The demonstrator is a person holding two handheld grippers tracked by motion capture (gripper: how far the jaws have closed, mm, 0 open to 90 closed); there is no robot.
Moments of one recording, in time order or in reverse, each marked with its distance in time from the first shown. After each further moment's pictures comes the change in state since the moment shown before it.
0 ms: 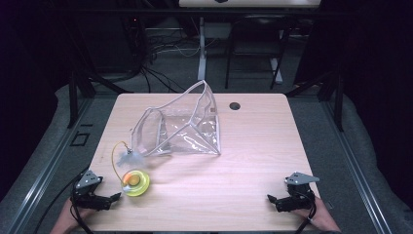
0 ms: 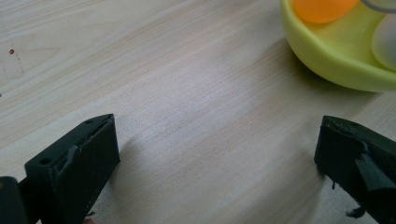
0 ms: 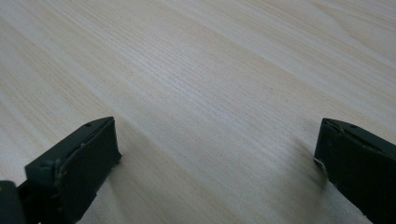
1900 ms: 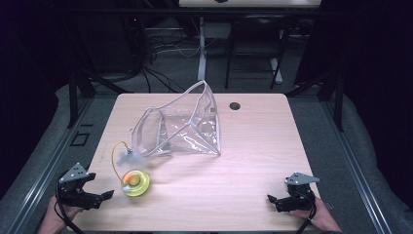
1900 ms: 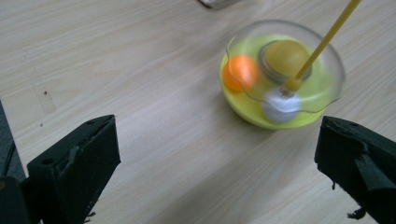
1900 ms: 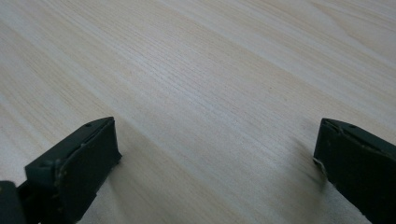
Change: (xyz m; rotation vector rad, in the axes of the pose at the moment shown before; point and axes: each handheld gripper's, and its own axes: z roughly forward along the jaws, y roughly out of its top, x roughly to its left) left arm -0.012 0.044 -0.059 -0.003 -0.060 -0.029; right arm 0.001 0.000 -0.001 0.000 -0.008 0.003
